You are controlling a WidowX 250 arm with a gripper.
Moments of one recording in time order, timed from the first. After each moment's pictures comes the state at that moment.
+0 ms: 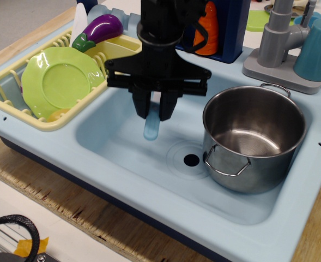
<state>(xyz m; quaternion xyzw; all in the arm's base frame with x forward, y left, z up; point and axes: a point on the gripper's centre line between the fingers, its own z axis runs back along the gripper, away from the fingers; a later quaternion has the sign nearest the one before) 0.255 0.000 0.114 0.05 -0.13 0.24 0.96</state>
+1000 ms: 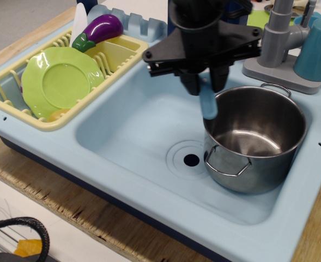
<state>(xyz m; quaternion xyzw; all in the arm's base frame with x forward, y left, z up) 0.276 -0.056 0.151 -0.06 -0.25 0.29 0.92</state>
